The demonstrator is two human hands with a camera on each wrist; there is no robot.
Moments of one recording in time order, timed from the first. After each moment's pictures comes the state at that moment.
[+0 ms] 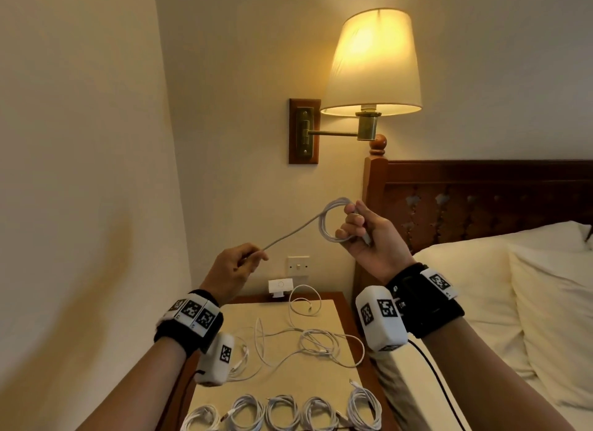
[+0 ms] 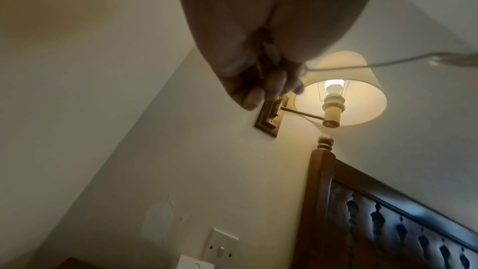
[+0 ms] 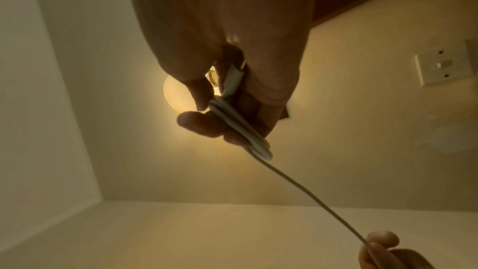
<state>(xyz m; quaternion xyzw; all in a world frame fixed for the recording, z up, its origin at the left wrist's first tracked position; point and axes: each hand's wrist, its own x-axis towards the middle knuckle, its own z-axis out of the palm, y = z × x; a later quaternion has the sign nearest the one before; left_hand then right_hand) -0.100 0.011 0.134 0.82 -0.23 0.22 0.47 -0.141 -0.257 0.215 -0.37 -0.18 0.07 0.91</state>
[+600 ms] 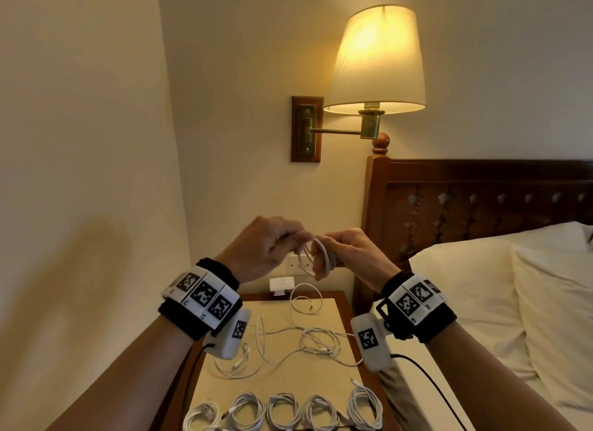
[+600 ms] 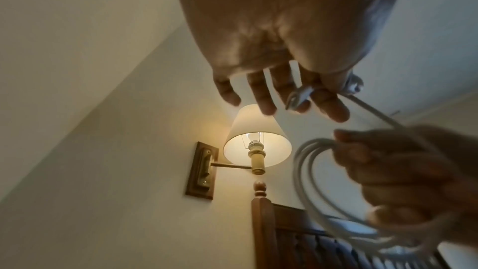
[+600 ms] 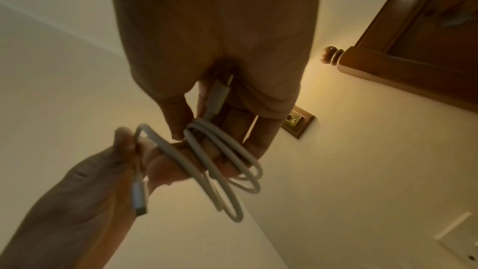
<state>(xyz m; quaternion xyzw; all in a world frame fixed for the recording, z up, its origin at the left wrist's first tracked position) -0.152 -0.033 0.215 0.80 -0.46 0.24 0.30 -0.143 -0.244 0.193 -0.75 -0.27 0.01 0.60</state>
